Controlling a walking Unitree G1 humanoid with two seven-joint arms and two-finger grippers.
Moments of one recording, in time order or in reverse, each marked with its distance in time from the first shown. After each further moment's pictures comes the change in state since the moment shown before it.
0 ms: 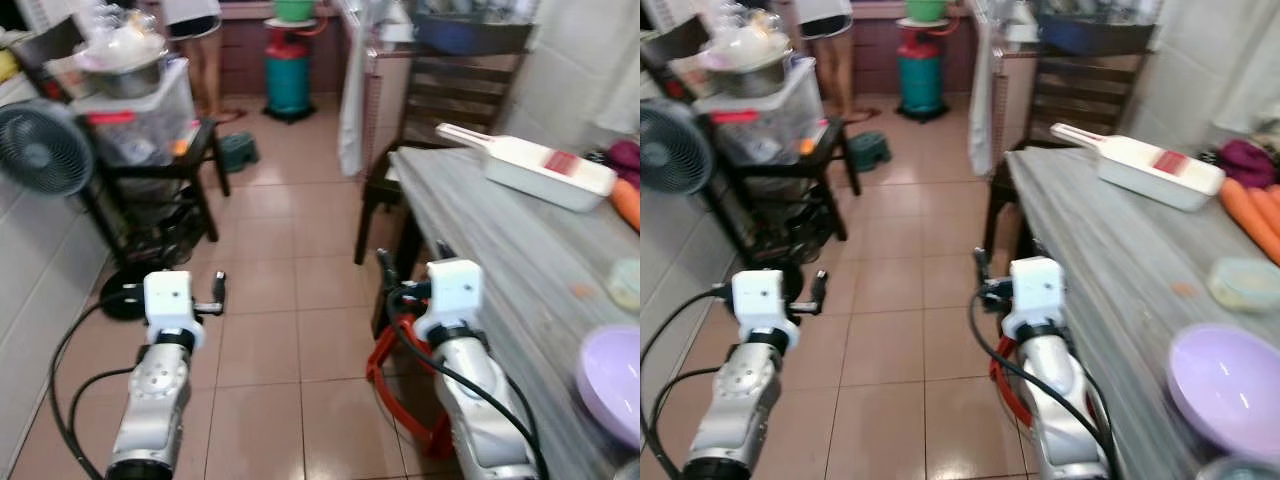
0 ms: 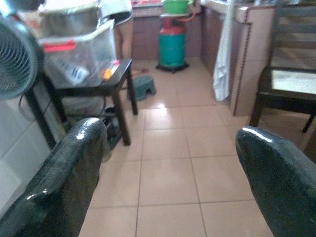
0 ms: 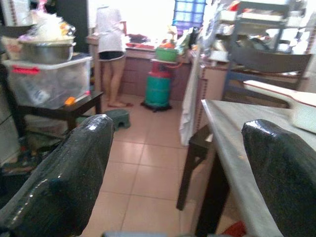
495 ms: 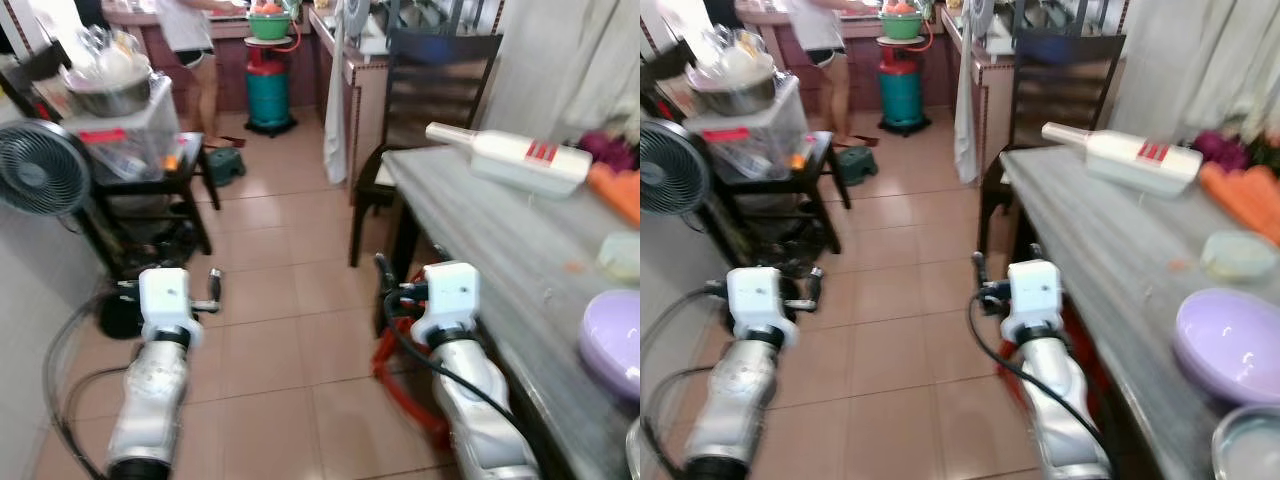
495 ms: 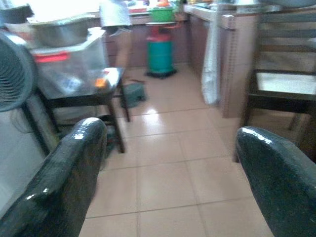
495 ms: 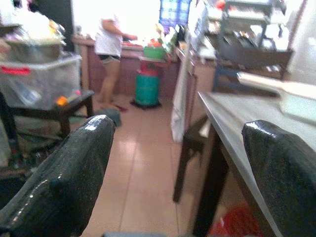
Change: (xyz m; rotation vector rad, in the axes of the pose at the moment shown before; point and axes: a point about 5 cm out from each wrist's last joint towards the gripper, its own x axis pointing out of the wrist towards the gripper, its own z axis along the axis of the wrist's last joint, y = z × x) left arm 0.002 -0.009 0.000 -0.014 -0.002 -0.022; right arm -0.005 -0.008 -0.011 -0.015 0.053 -0.031
